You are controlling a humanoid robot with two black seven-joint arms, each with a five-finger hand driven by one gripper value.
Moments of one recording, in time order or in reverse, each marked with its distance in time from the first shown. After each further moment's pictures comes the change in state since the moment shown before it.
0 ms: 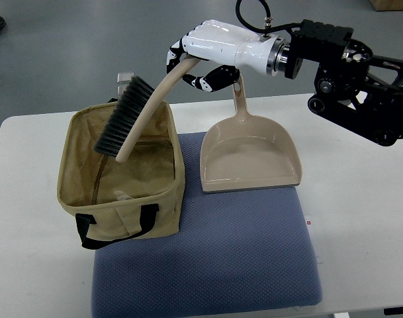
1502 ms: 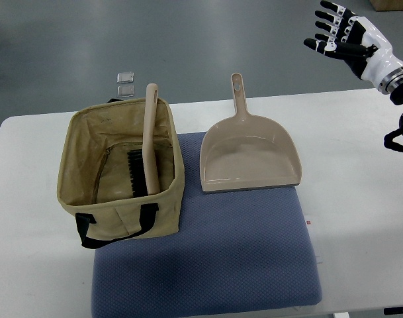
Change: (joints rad) left arm 0.000 0.000 0.000 0.000 0.000 0.000 0.000; right arm -0.507 -0.184 0.467 -0.109 1.248 -0.013 -0.054
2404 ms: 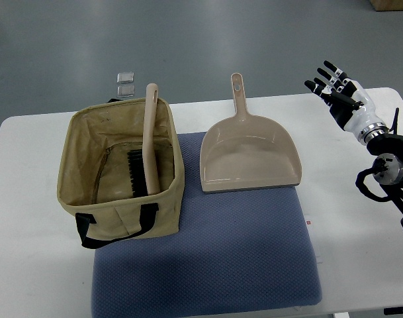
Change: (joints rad) left arm 0.000 0.000 0.000 0.000 0.000 0.000 0.000; right arm -0.194 0.218 0.182 -0.109 0.053 0.007 0.002
